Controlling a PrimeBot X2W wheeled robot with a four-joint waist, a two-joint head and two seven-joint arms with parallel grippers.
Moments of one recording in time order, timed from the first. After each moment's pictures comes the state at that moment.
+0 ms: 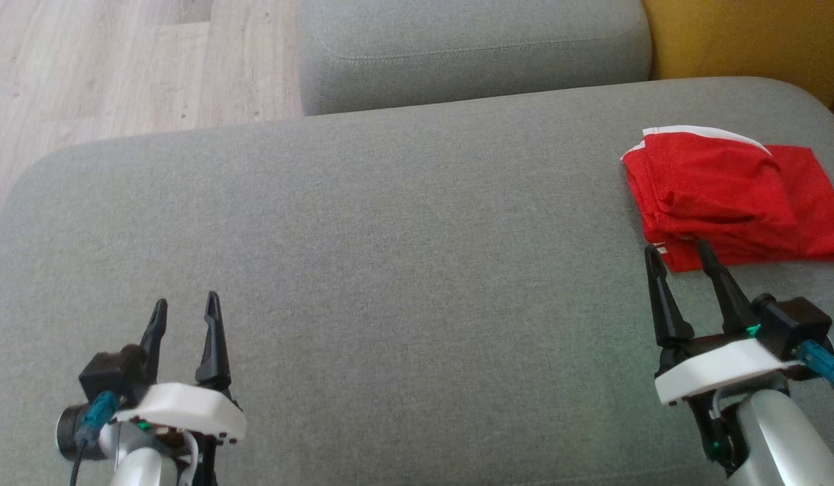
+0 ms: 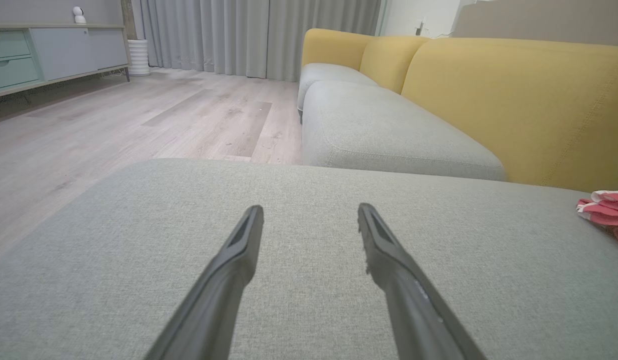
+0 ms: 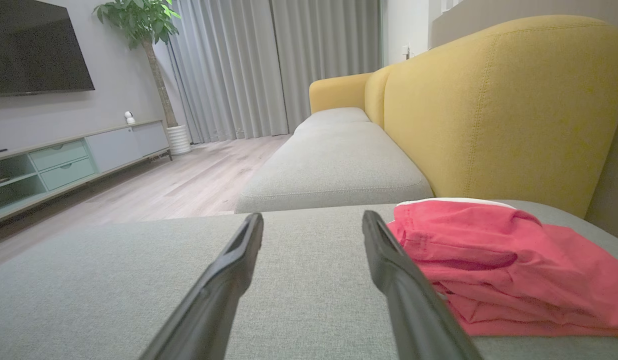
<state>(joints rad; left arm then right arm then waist) -0.05 0.05 -0.02 0.31 -0.18 -0.03 -0.25 -0.14 -0.21 0.17 0.35 0.32 0.13 -0.25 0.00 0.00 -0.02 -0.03</state>
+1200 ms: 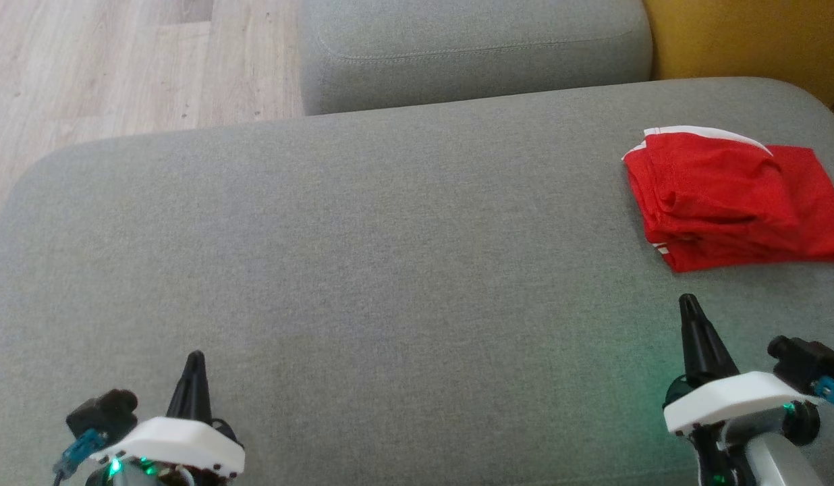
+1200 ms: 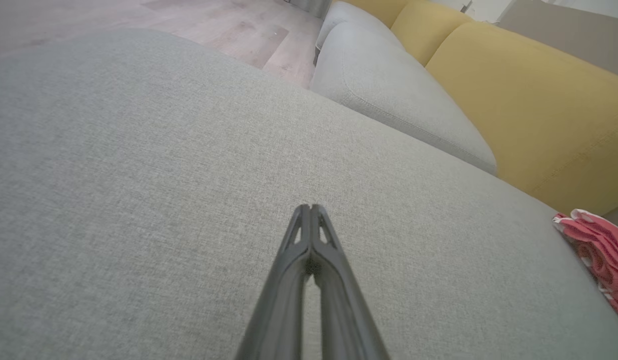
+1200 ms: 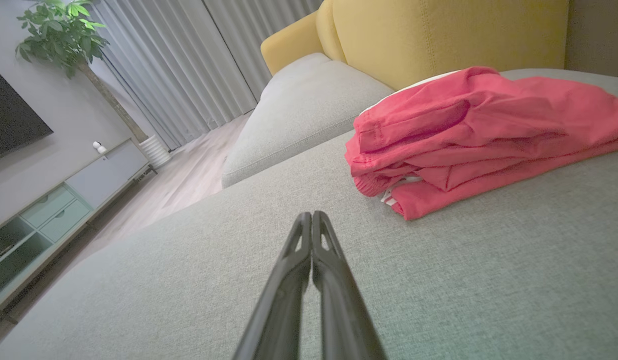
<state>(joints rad) 0.02 0.04 -0.01 0.39 -0.46 -0.05 -0.17 -0.07 -0.17 0.12 0.42 0.57 0.13 -0.18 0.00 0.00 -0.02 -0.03</state>
